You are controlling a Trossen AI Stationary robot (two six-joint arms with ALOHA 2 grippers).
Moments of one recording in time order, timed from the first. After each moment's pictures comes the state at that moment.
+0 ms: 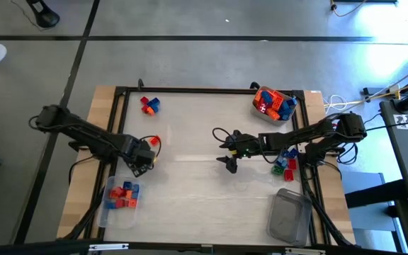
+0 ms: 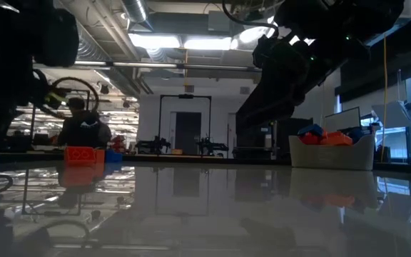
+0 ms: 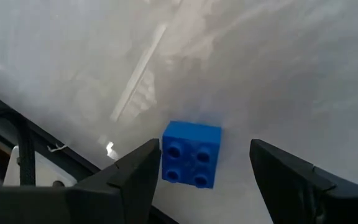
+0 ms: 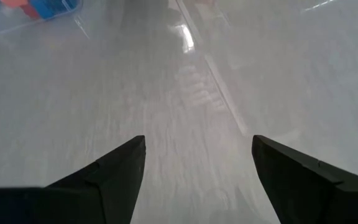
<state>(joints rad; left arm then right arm) -0.22 1.23 0.59 -1.06 -0.12 -0.84 0.05 1.53 0.72 0.17 0.09 0.30</state>
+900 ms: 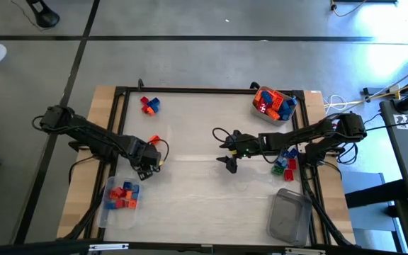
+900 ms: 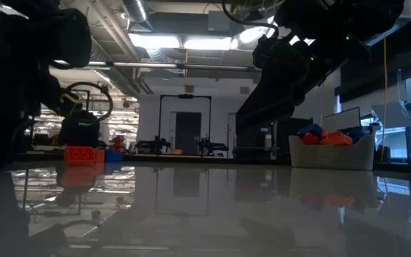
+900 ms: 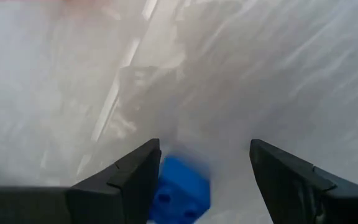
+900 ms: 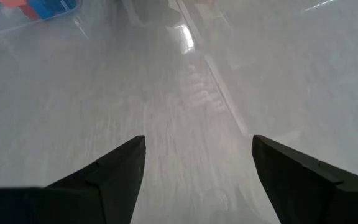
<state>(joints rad) -0.21 1.31 0.59 -0.88 -0.08 -0.74 0.05 1.53 0.72 0.17 0.09 0.30</state>
